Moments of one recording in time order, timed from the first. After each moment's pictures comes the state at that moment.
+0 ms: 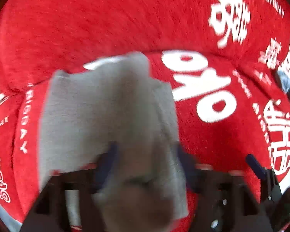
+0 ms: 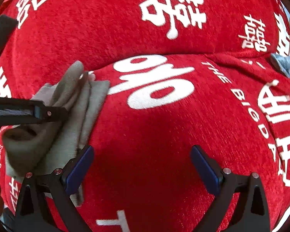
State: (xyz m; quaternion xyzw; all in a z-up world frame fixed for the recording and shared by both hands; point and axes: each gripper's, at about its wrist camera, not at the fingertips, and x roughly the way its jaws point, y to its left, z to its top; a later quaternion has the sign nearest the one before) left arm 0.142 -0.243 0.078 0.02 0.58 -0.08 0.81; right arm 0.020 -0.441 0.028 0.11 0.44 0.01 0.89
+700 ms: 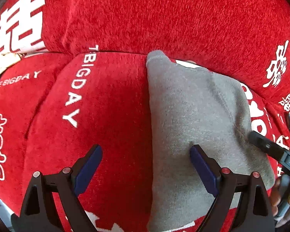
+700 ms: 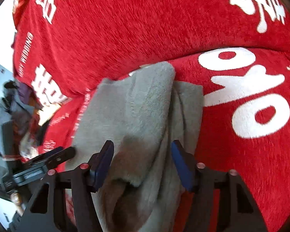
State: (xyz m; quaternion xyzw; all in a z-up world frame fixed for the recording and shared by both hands) left arm 0.126 -0.069 0.047 -0.09 0.56 -0.01 0.82; right arm 0.115 -0.365 0.030 0.18 0.51 0.20 0.82
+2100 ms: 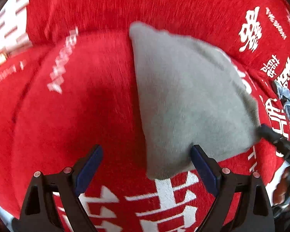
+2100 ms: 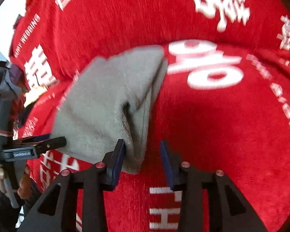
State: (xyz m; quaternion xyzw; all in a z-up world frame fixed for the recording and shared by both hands) left arm 0.050 -0.078 0.046 -0.05 0.56 -0.09 0.82; right arm -0.011 -0.399 0.054 0.11 0.44 0.16 0.88
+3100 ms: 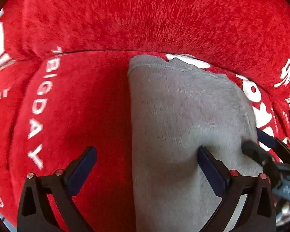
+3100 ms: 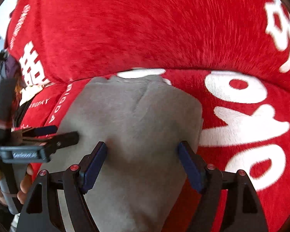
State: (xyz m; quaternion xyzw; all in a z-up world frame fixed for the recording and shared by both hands) left arm 0.208 -0.089 0.010 -0.09 0.62 -0.04 0.78; right arm 0.179 -0.360 0.014 0.10 0.51 0.21 0.83
